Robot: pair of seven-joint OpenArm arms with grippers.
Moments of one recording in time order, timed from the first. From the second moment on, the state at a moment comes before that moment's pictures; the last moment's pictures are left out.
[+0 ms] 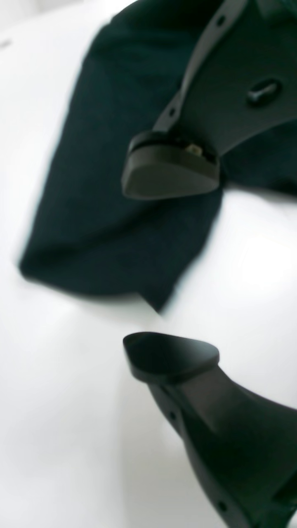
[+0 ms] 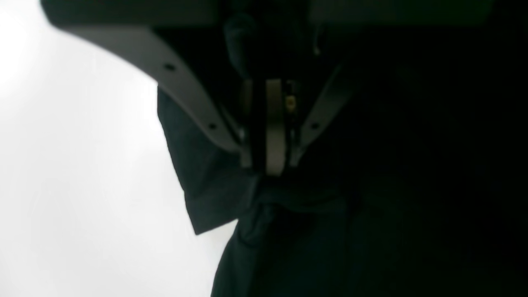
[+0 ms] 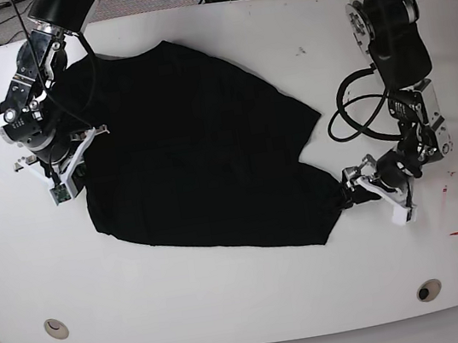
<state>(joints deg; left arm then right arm) -27.7 -10.2 -18.2 51.4 -24.9 -33.6 45.9 -2.0 3.3 31.3 104.3 7.3 40.4 -60.4</state>
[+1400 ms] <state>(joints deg) -29.3 -10.0 -12.2 42.7 -26.7 -32.4 40.0 -1.7 3.3 31.3 104.8 6.9 40.4 -61.0</state>
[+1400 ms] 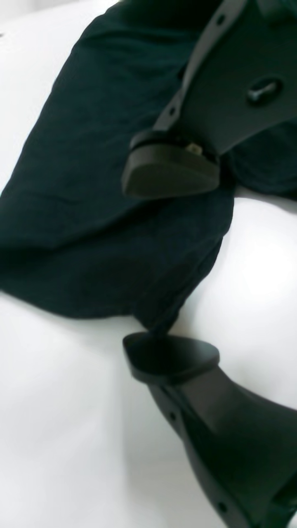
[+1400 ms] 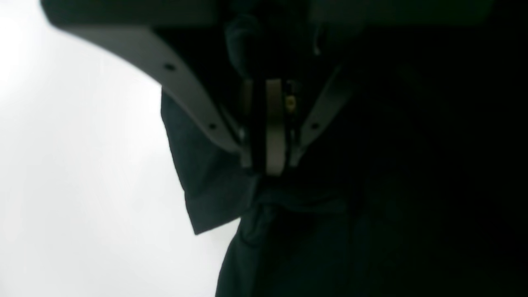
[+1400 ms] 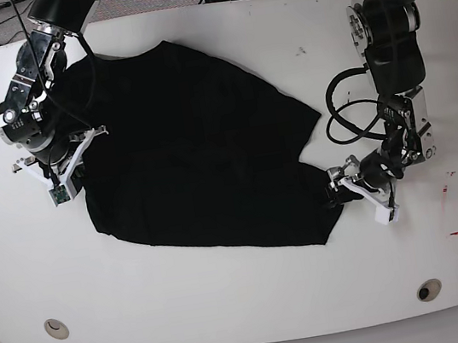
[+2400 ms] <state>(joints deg) -29.7 -9.1 -7.0 39.3 -27.7 -31.5 37.4 -1.5 3.3 31.3 104.9 6.7 40.4 -61.0</state>
